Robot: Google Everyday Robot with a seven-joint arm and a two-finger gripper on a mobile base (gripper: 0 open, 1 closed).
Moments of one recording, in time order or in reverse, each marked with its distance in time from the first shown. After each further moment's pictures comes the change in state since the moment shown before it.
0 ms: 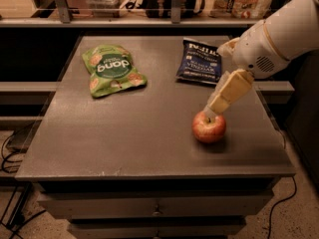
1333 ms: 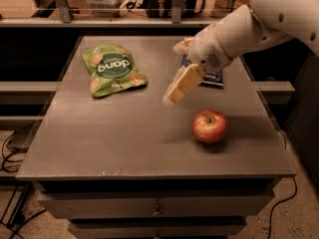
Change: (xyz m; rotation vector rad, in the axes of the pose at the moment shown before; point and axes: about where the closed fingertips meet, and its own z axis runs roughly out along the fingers) arm -0.066 -0.020 0.080 -0.121 -0.200 -0.067
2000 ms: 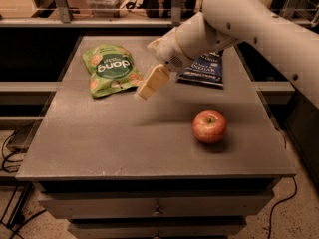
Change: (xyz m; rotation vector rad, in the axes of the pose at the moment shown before) arm -0.030 -0.031 0.073 0.022 -0.012 -0.061
